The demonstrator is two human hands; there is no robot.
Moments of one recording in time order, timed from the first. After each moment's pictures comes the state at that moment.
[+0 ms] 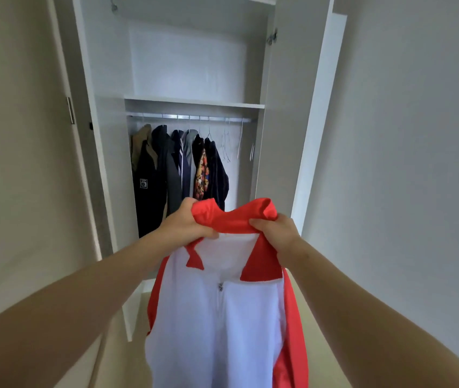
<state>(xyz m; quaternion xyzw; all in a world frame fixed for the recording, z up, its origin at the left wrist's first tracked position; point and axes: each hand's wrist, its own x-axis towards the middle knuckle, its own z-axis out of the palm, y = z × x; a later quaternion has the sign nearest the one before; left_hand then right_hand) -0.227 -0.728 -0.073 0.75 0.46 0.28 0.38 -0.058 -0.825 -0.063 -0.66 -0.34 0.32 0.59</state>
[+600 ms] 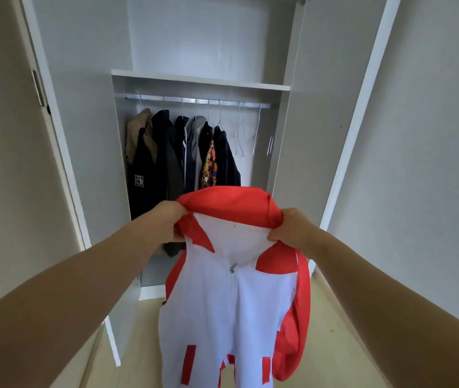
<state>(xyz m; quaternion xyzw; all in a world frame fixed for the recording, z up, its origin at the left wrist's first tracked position) -0.147 -0.513 -0.089 0.44 0.55 0.36 0.61 0.057 -0.615 -0.078 -0.75 -0.52 0.24 0.33</state>
